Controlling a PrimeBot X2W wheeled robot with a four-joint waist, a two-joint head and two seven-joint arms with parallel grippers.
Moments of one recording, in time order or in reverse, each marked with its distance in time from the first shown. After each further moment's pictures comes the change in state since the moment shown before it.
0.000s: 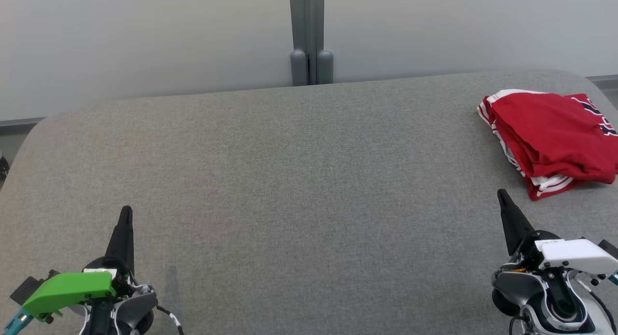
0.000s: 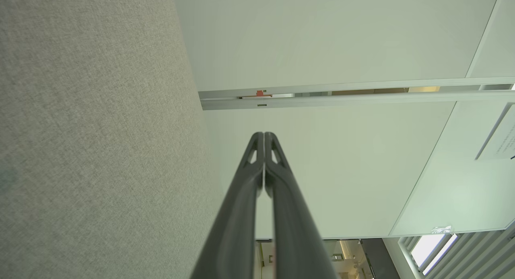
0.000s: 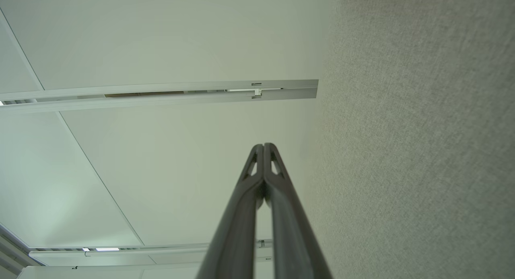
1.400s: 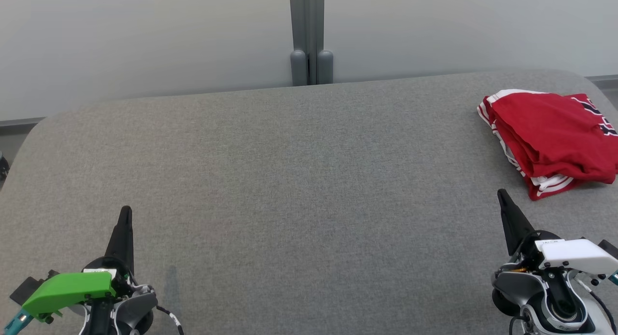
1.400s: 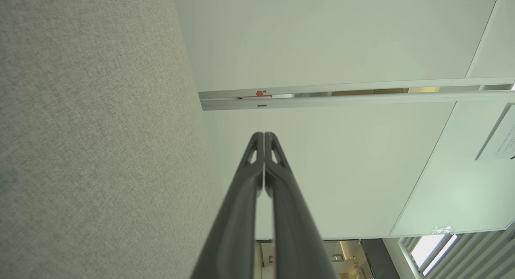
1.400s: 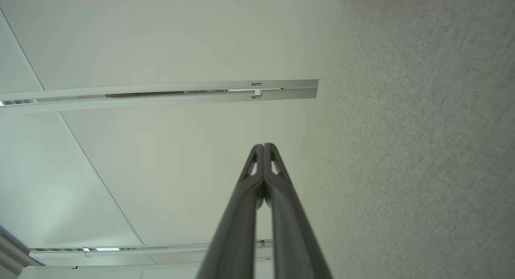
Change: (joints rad) left arm 0.000 -0.006 0.009 0.000 0.007 0.000 0.006; right arm 0.000 0.002 -0.003 0.000 -0.002 0.000 0.003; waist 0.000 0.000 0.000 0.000
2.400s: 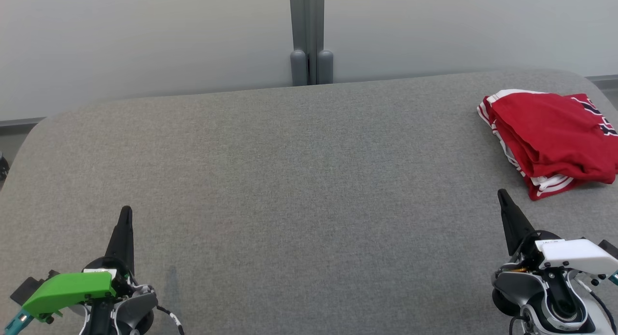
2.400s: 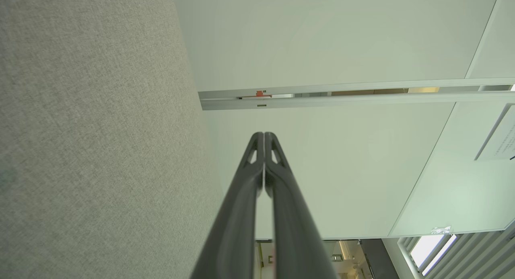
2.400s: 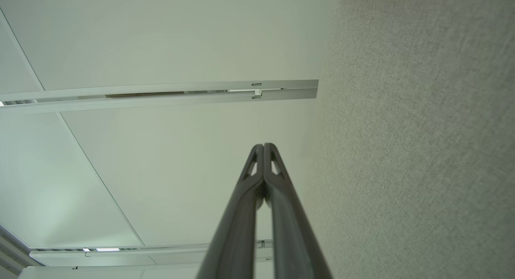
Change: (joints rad) left arm 0.000 -0.005 0.005 0.000 0.003 0.000 0.005; right arm 0.000 0.001 -0.002 0.000 -0.001 0.000 0.000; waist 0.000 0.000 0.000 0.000
